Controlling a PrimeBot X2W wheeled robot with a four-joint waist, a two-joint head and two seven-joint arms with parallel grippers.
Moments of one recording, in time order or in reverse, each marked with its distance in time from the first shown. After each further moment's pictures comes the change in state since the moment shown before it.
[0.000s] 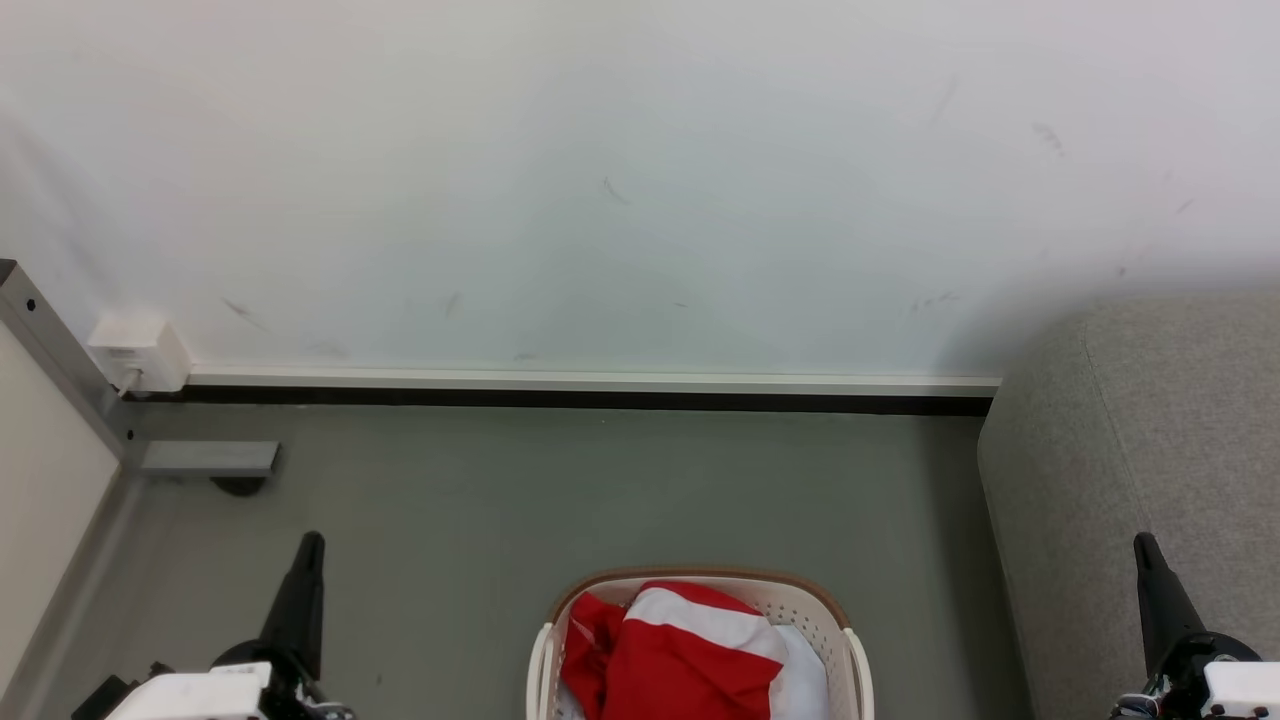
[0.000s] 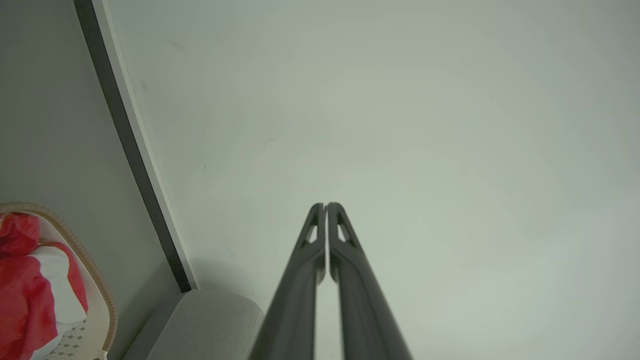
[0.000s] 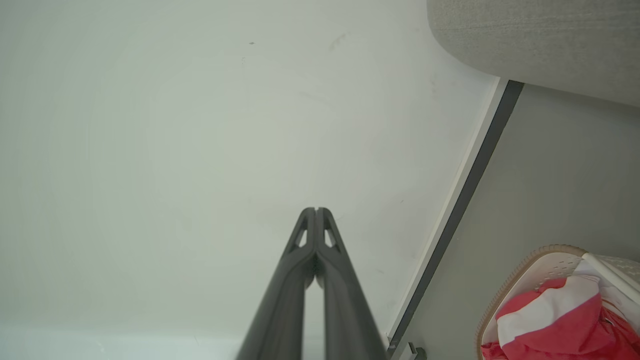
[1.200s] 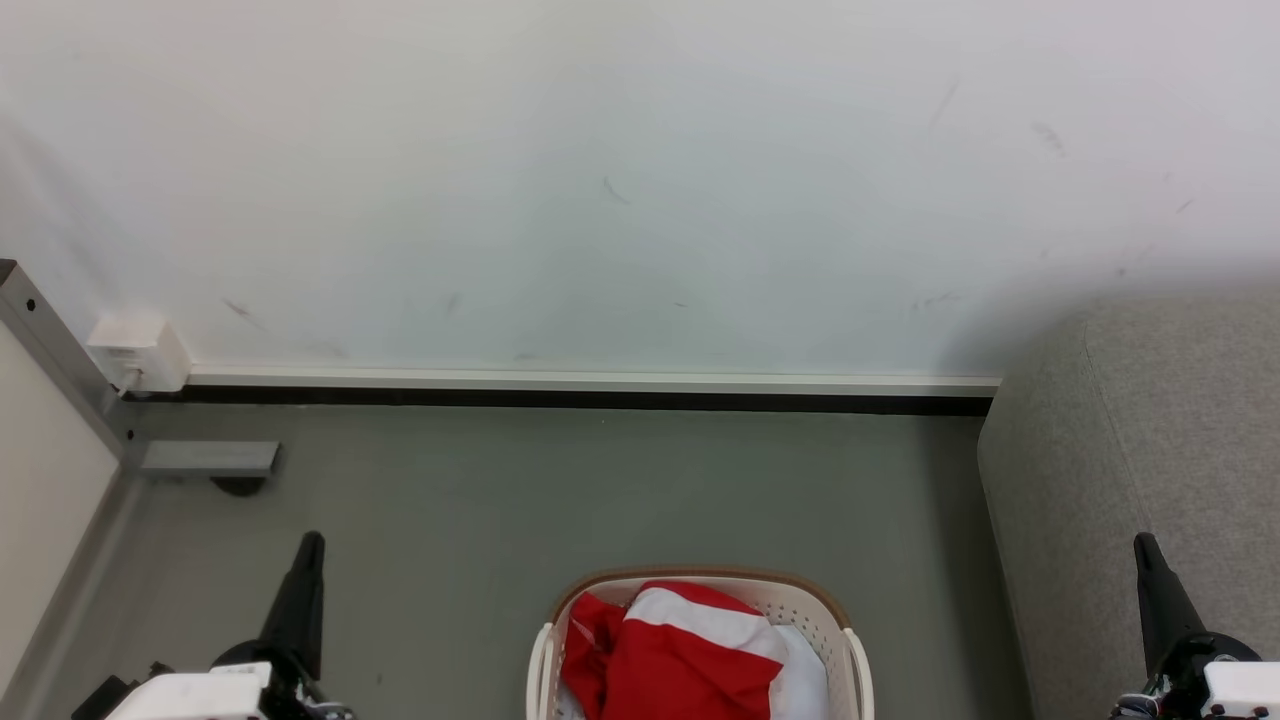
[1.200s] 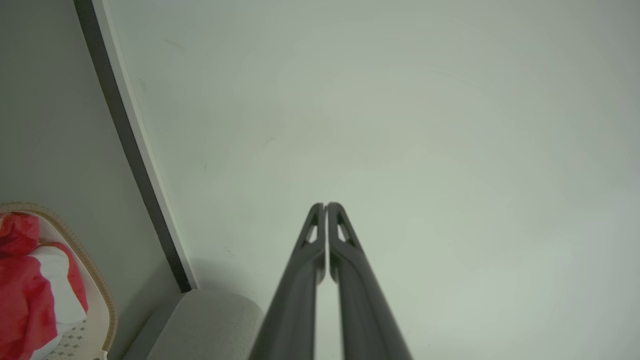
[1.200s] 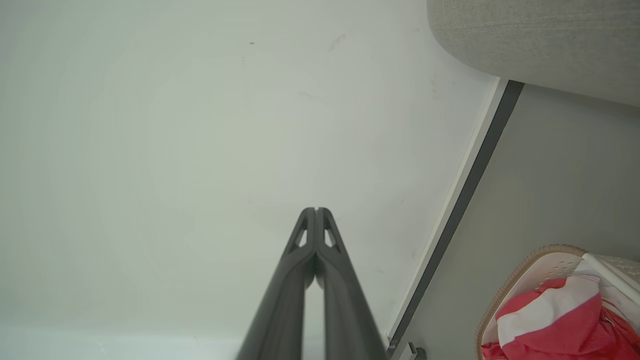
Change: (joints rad) left arm 0.000 0.000 0.000 0.000 0.000 0.000 0.000; right arm 0.000 0.000 0.000 0.000 0.000 0.000 0.000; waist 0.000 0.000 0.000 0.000
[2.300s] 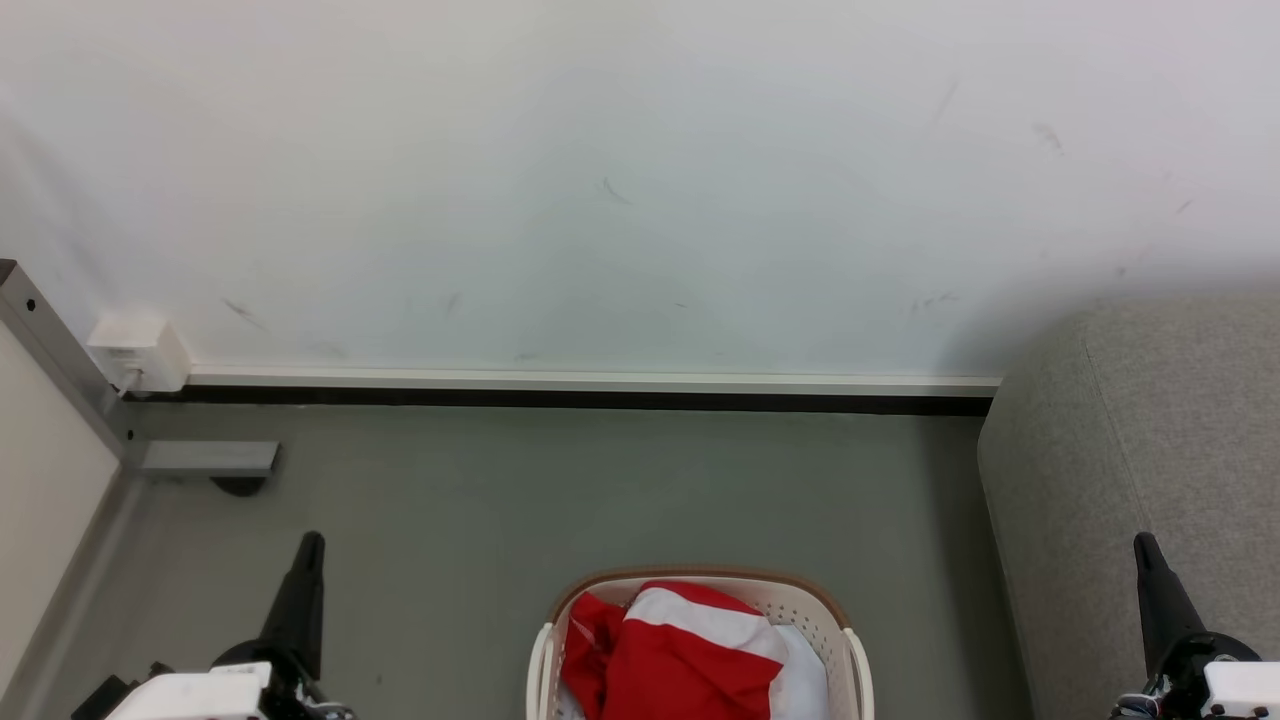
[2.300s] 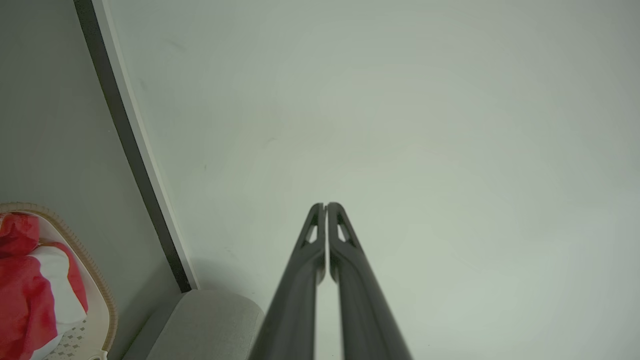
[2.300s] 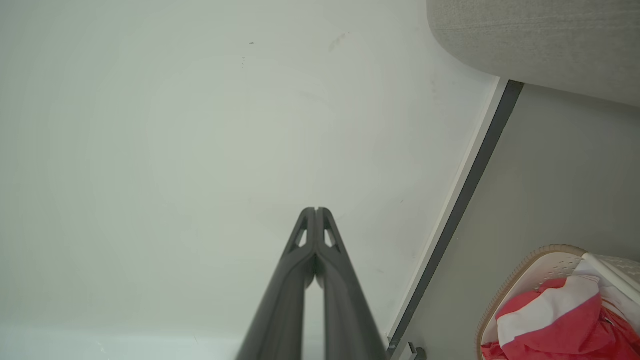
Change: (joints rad) left arm 0.000 0.000 0.000 0.000 0.000 0.000 0.000; right arm 0.000 0.000 0.000 0.000 0.000 0.000 0.000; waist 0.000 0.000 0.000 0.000
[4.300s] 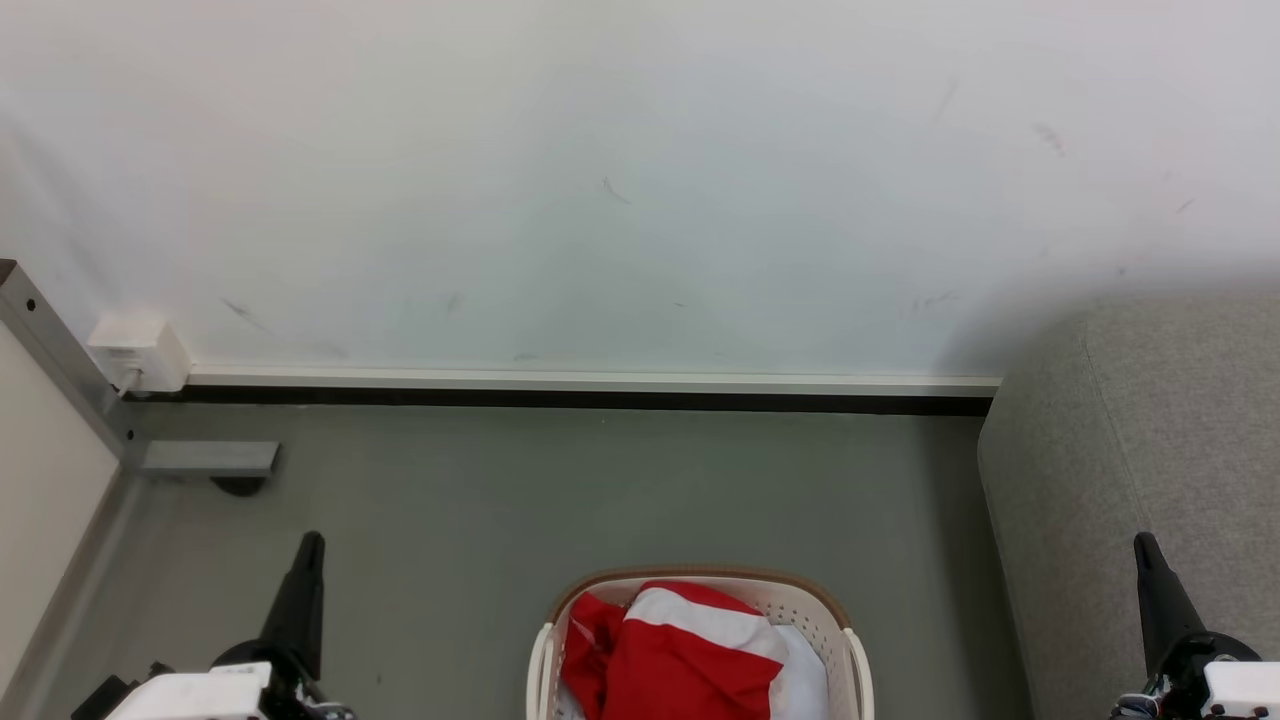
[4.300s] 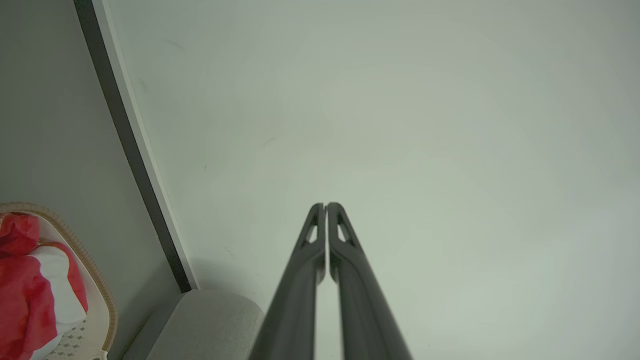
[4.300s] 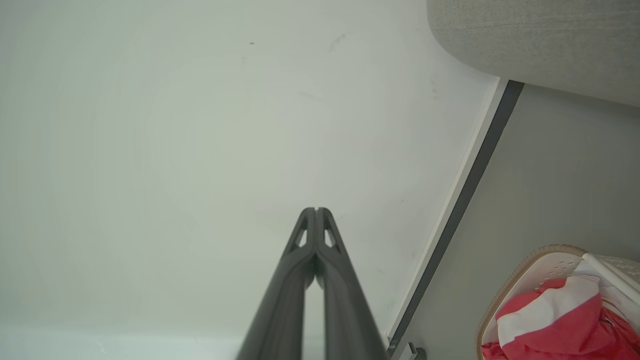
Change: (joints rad) left arm 0.000 0.000 0.000 0.000 0.000 0.000 0.000; right arm 0.000 0.000 0.000 0.000 0.000 0.000 0.000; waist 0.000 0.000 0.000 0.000
